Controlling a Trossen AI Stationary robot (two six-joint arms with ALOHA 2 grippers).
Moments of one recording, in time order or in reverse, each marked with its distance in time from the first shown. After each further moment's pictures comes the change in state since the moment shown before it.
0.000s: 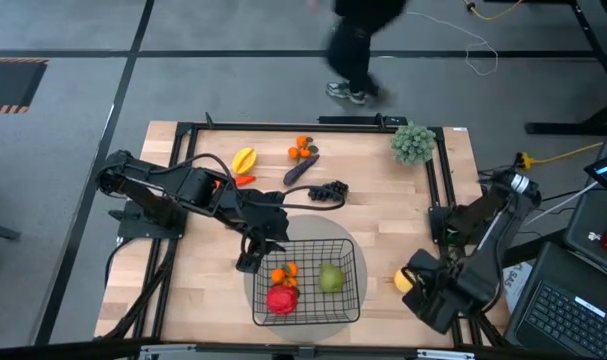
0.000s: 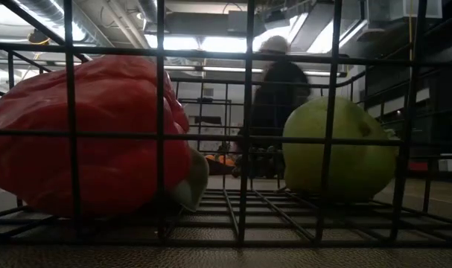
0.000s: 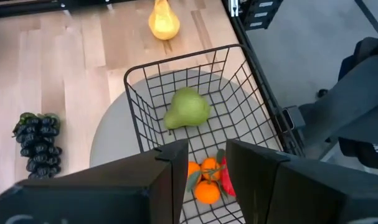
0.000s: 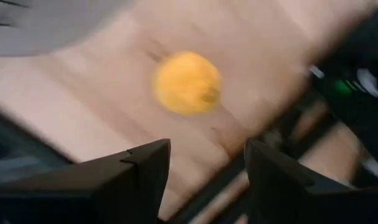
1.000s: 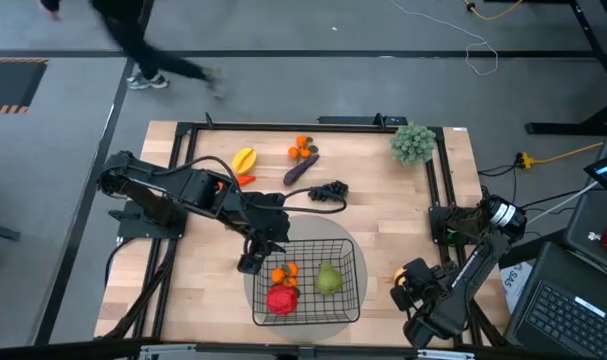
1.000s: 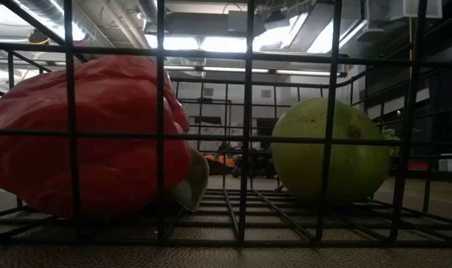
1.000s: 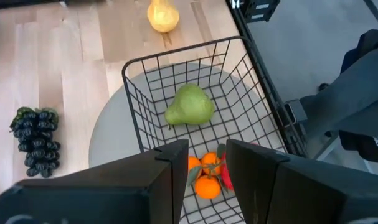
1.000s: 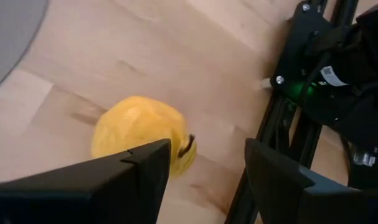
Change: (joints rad) left arm 0.000 0.018 0.000 -0.014 0.000 0.000; right arm 0.040 0.260 -0.085 -0.043 0.103 0.320
